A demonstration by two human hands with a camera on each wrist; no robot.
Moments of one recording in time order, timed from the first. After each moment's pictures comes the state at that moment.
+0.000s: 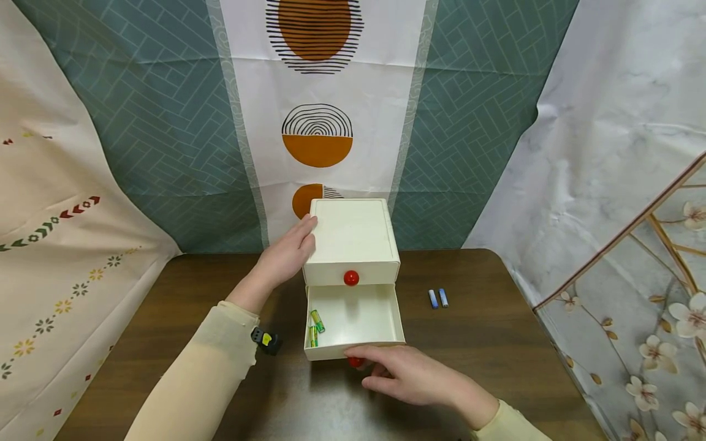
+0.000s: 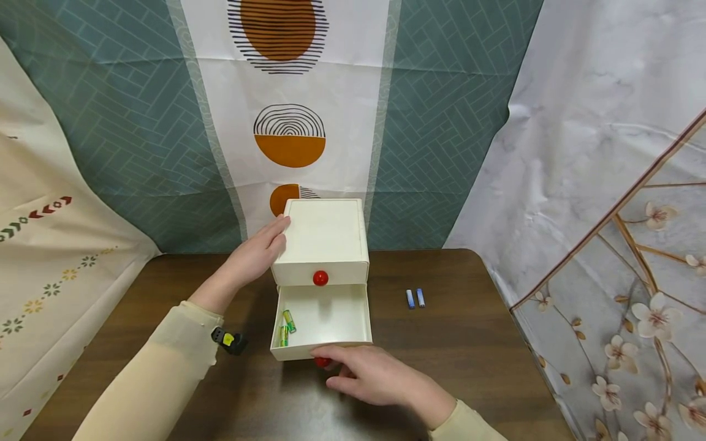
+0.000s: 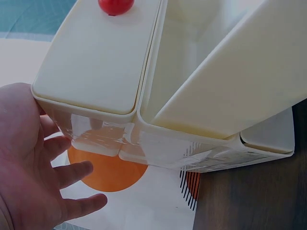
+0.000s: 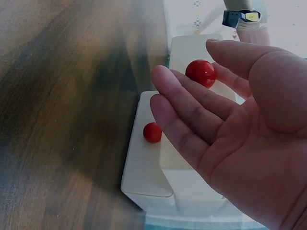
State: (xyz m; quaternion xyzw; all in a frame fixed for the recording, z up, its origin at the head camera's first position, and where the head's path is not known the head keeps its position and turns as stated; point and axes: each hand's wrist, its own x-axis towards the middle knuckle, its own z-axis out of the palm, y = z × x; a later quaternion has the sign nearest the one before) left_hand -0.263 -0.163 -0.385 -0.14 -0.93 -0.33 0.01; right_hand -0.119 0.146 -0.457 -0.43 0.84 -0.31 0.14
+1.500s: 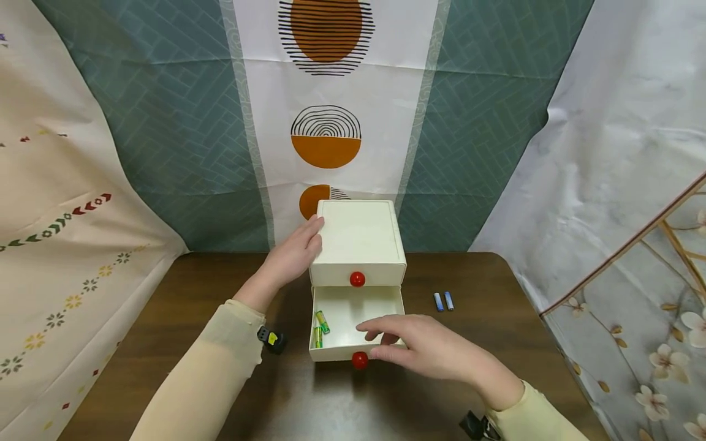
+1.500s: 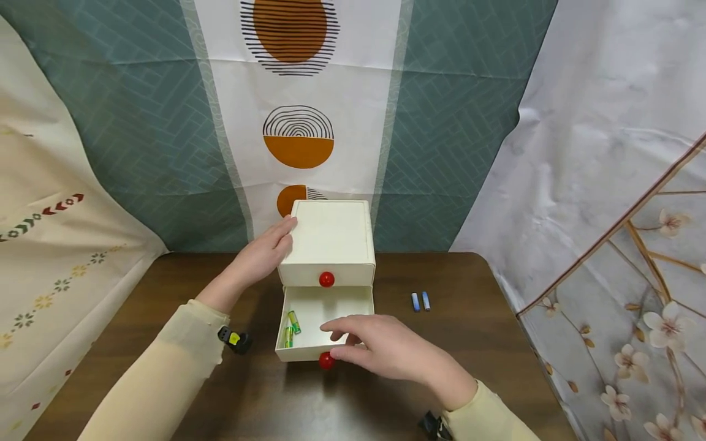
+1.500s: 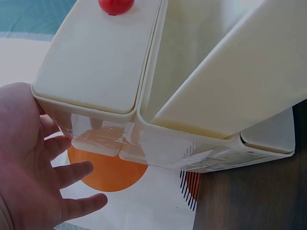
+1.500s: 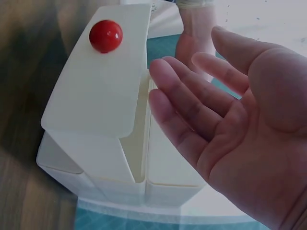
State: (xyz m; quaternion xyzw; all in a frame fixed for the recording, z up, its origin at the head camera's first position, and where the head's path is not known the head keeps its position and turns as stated) left_hand -0.265 -0.166 -0.387 -0.14 -0.93 -0.33 0.01; right_hand -0.131 0.151 -0.389 -0.40 0.86 -0.31 0.11
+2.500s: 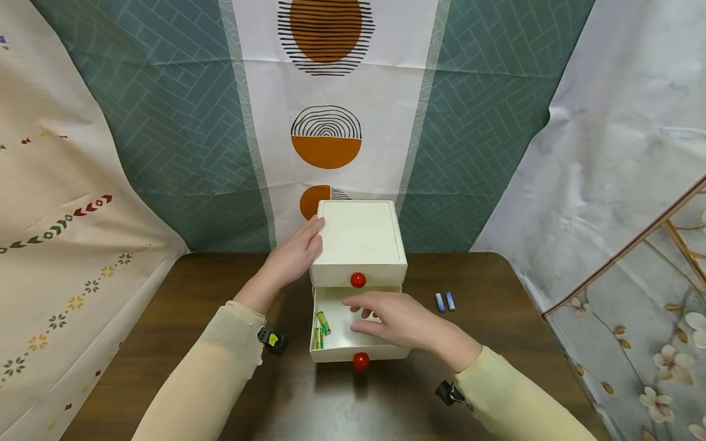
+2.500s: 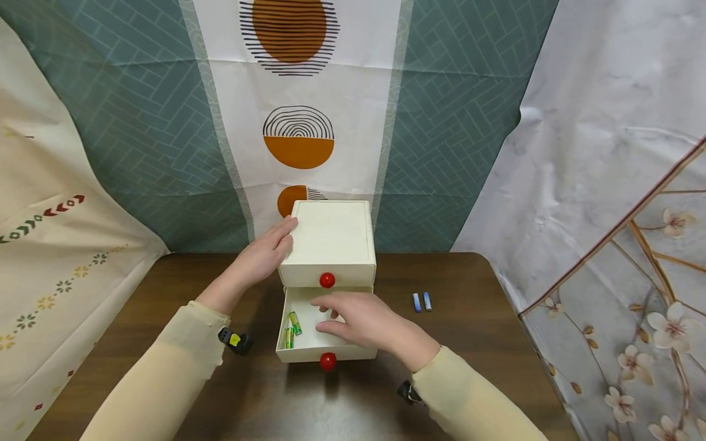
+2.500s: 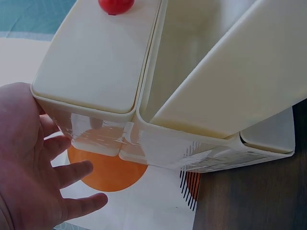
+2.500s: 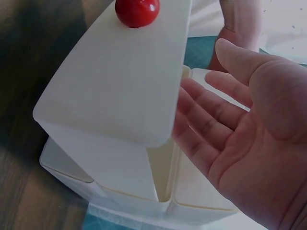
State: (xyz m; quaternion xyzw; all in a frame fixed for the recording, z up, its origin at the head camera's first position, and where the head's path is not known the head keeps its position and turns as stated) left_hand -0.265 -0.165 -0.386 -0.14 -0.93 -0.33 0.01; right_hand -0.180 0.111 -0.399 -0.41 0.88 -0.22 0.05
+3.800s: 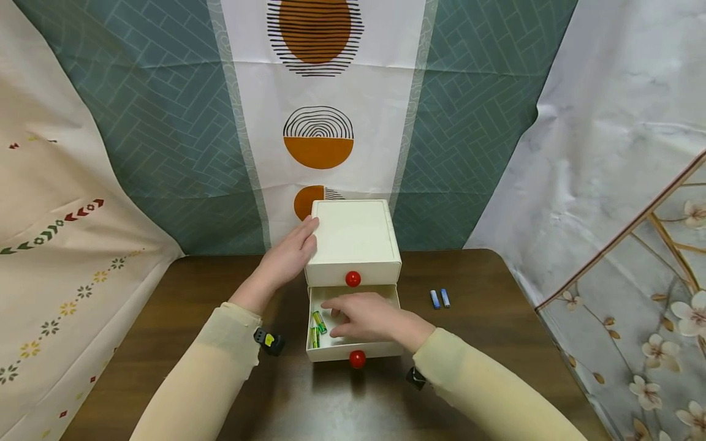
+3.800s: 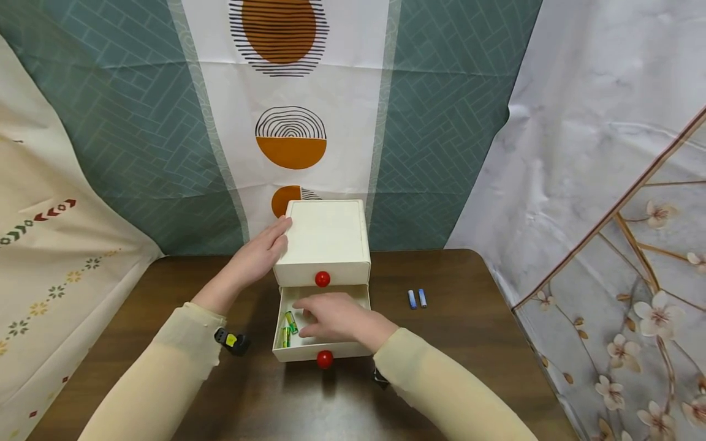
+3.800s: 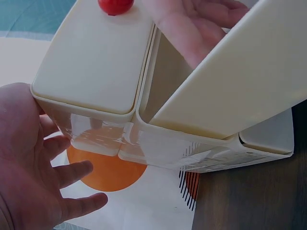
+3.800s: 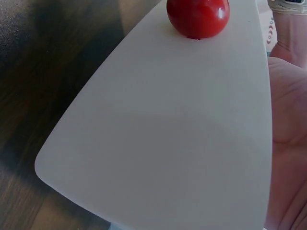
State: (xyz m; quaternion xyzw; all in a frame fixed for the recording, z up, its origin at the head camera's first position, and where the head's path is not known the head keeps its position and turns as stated) left_hand -0.265 -0.164 -0.386 -0.15 -0.93 -0.33 0.01; right_hand -0.204 0.066 -0.428 -0.40 0.90 -0.15 0.11
